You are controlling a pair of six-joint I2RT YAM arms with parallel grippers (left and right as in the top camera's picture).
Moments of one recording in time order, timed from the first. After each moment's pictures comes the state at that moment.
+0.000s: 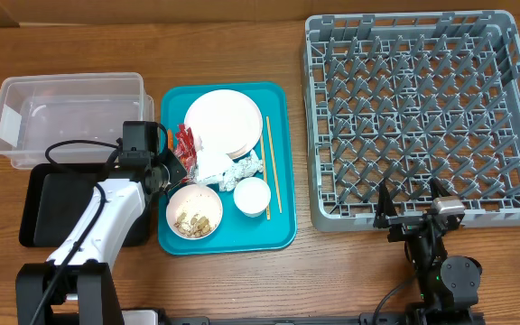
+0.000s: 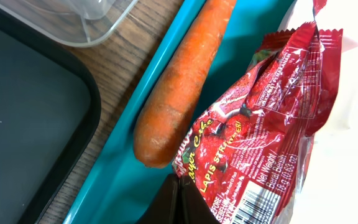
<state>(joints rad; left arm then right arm) -0.02 1.51 0.83 -0.47 0.04 -0.64 0.08 0.01 0.02 -0.04 -0.04 0.10</state>
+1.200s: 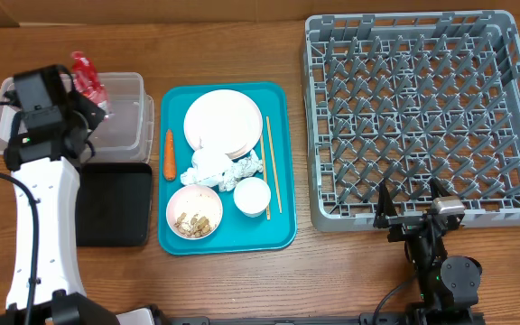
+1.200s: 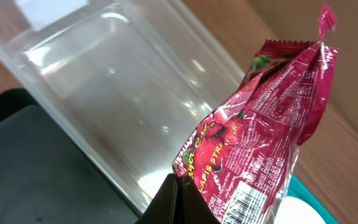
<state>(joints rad) 0.27 1.47 1.27 -0.64 -0.12 -0.62 0.08 0.01 0.02 -0.03 -0.04 0.10</state>
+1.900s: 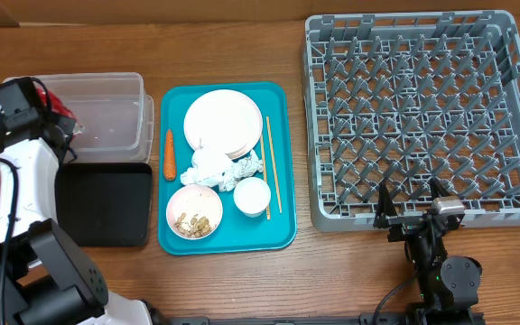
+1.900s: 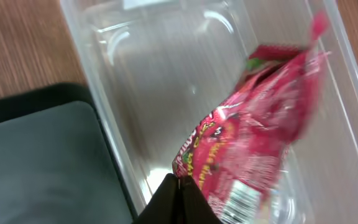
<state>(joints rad) 0.44 1.72 1.28 -0.55 -0.17 -0.82 0.08 0.01 0.02 -0.03 -0.04 0.10</state>
